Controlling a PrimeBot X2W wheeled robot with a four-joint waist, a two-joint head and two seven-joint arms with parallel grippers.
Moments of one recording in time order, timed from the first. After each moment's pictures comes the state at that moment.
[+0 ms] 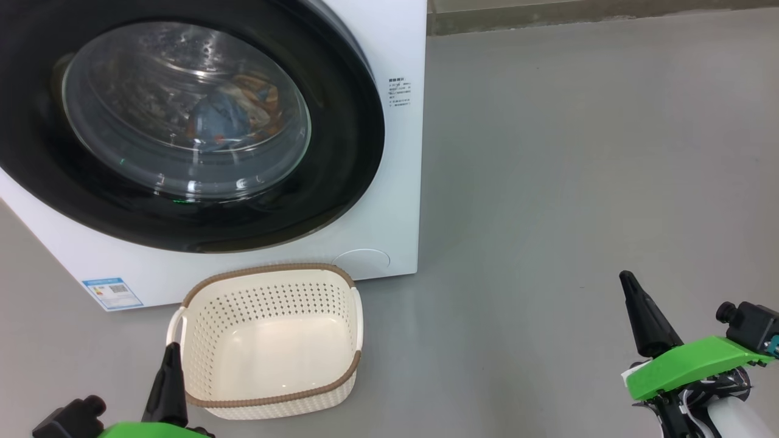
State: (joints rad) left arm -0.07 0.11 -0.05 0.34 -0.78 -0.10 -0.15; right arm -0.13 -0.23 0.17 0.30 0.86 0.13 -0.16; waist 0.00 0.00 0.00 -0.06
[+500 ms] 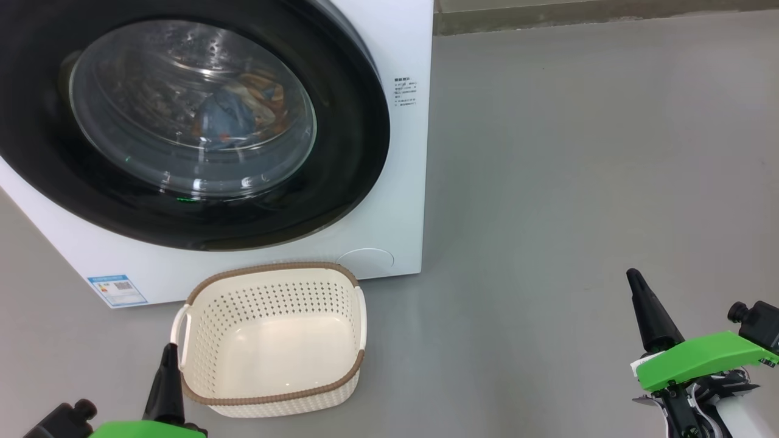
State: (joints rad) left arm -0.07 0.09 -0.03 0.33 -0.92 -0.10 -0.10; right arm -0.13 -0.21 0.12 0.30 0.99 0.13 -0.11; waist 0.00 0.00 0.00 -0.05
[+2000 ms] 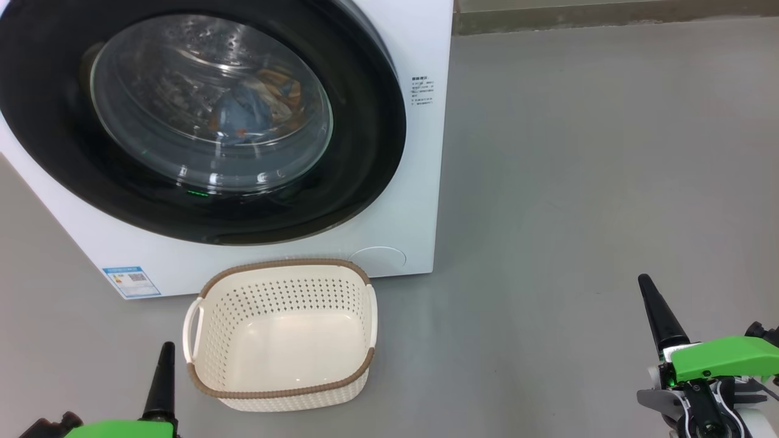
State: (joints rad) left arm -0.07 0.06 0.04 0.30 -1.33 -0.11 0.02; right arm -0.11 -0.11 -0.02 0.29 1.36 0.13 0.01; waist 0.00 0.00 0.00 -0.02
